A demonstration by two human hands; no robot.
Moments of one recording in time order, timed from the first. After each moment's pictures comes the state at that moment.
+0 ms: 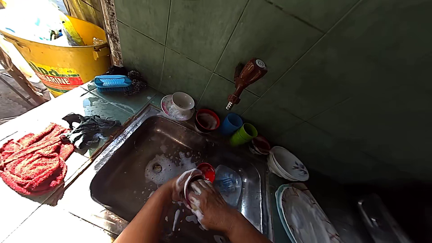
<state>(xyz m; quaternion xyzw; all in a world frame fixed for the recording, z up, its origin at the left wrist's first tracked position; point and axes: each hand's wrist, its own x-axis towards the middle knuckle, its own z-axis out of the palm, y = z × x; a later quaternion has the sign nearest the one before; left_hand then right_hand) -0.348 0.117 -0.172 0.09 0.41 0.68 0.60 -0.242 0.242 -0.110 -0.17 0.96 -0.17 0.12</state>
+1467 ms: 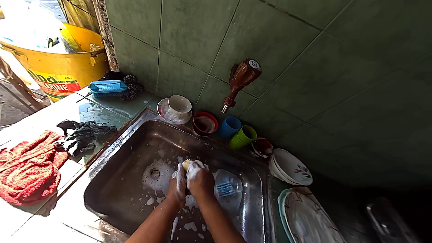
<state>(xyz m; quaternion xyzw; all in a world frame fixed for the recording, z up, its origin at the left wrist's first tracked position) -0.328 0.152 -0.178 -0.14 0.49 0.82 0.25 -0.305 0.223 -0.142 0.16 0.97 -0.18 -0.07</state>
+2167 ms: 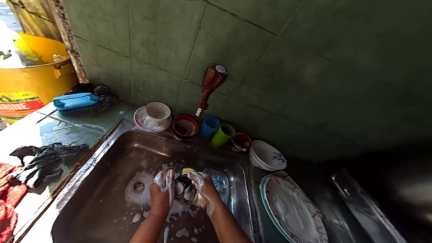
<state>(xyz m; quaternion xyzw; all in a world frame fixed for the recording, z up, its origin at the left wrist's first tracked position) -0.337 0.150 -0.195 0.09 0.76 0.65 0.05 -0.286 0.273 -0.130 0.39 0.64 -0.67 -0.03</state>
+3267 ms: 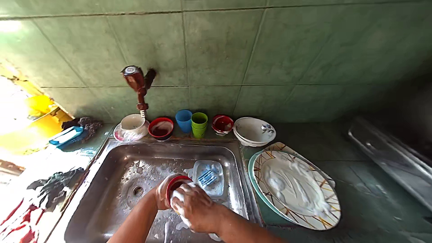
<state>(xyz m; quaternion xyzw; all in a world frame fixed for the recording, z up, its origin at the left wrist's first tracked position) -0.323 0.176 -0.120 0.10 0.47 0.60 0.64 -0.192 0.294 -0.108 -0.19 0.96 -0.21 -0.09</state>
